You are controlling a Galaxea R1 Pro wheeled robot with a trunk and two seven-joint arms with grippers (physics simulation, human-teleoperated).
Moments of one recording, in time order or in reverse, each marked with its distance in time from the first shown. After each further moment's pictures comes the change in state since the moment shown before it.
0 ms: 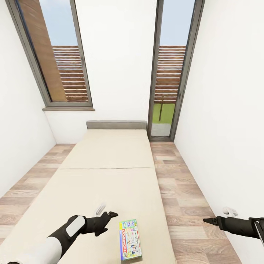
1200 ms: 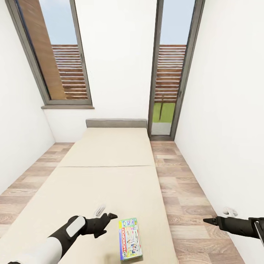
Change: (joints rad) left arm 0.000 -0.004 0.000 0.008 0.003 0.002 0.041; right arm 0.000 0.000 0.003 0.000 0.001 0.003 -0.003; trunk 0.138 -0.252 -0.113
